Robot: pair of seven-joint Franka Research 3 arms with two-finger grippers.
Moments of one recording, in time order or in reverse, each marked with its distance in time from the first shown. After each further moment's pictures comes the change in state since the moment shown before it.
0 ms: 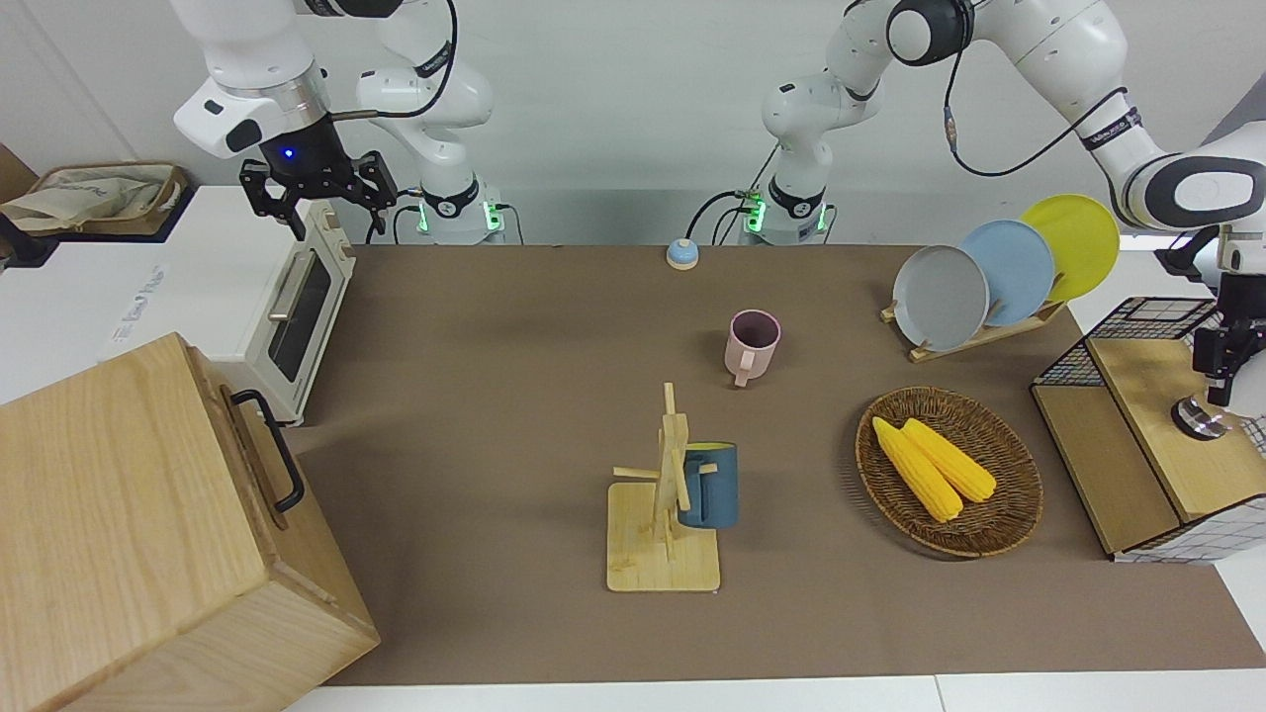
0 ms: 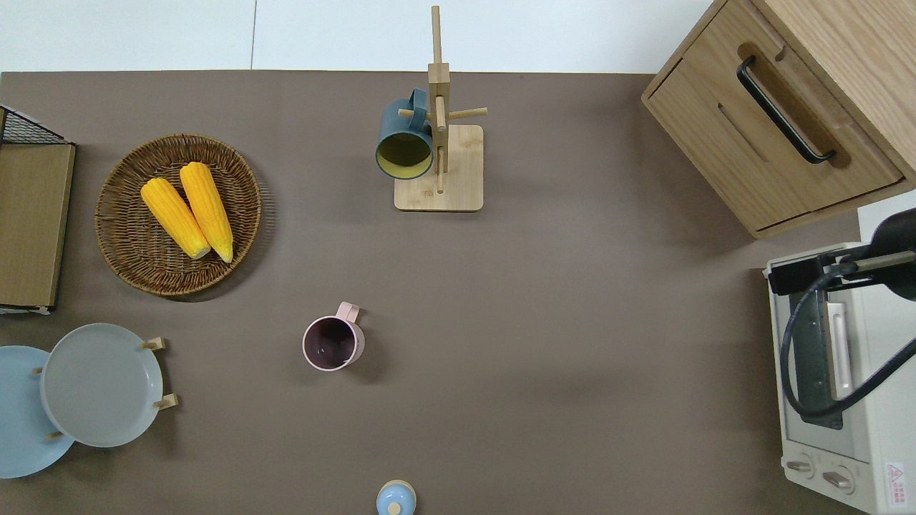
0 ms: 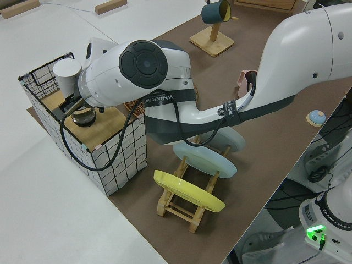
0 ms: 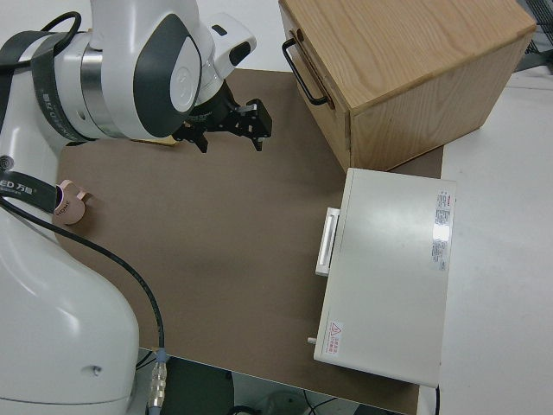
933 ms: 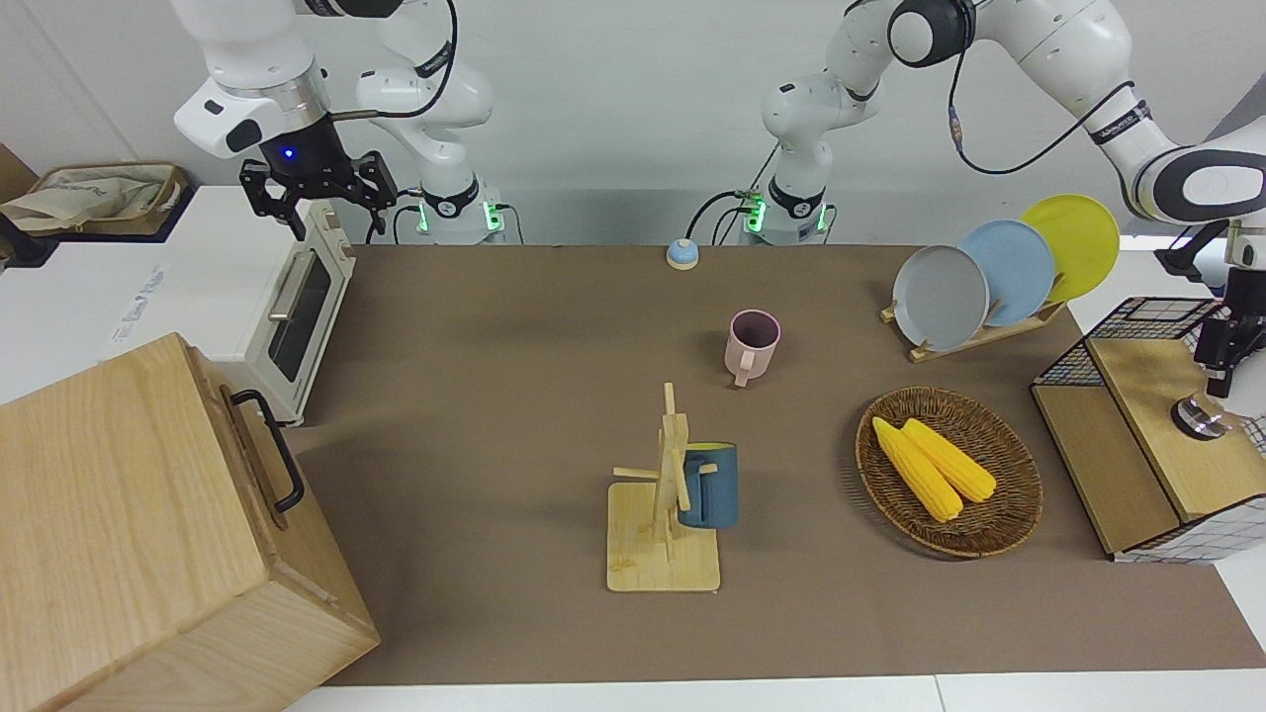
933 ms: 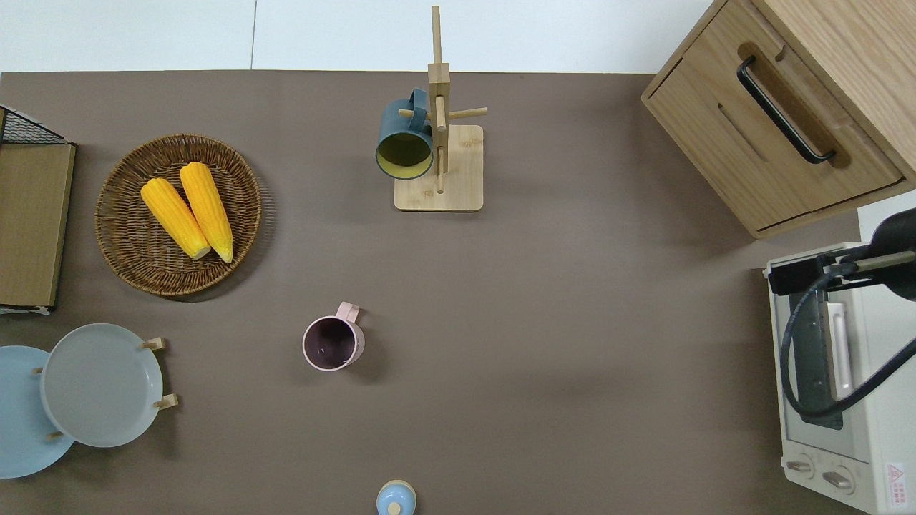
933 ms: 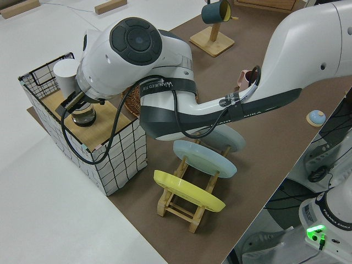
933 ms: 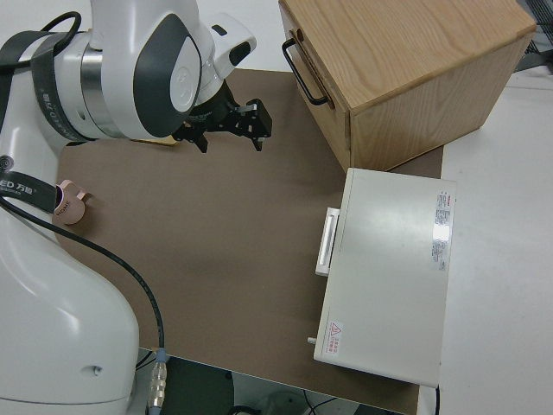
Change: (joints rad) left arm -0.010 -0.013 0.023 0.044 0.207 -0.132 -0.210; right arm 0.000 0.000 0.000 0.000 0.000 0.000 0.000
